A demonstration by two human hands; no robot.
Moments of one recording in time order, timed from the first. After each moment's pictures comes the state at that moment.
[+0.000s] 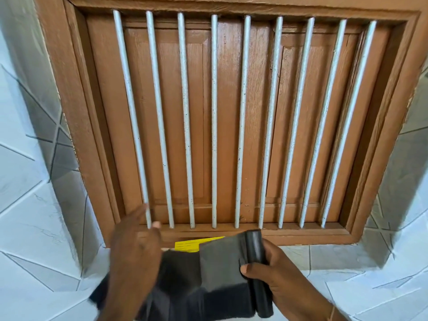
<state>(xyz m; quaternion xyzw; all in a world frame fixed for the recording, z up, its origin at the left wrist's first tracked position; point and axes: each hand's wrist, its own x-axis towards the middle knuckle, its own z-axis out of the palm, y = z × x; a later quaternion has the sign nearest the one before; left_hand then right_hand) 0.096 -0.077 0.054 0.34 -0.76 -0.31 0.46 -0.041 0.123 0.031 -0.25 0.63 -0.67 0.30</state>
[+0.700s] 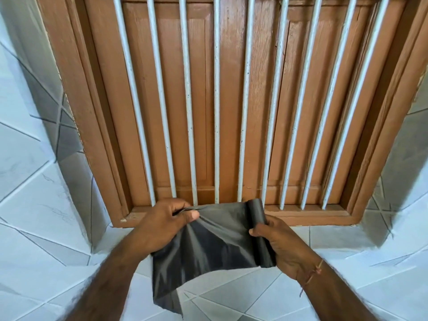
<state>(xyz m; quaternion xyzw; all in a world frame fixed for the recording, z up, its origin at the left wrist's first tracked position) 0.080 -0.089 0.069 0.15 -0.88 -0.41 0.19 -0.065 0.116 0.030 -0.15 0.67 -0.65 0.32</state>
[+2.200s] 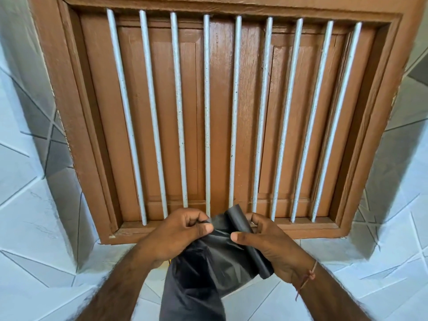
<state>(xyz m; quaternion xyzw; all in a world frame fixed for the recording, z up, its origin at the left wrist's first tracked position) 0.054 -0.060 0.080 0.04 -0.83 -0.55 0.11 -0.063 0.122 0.061 -0.27 0.68 -0.61 0.30</state>
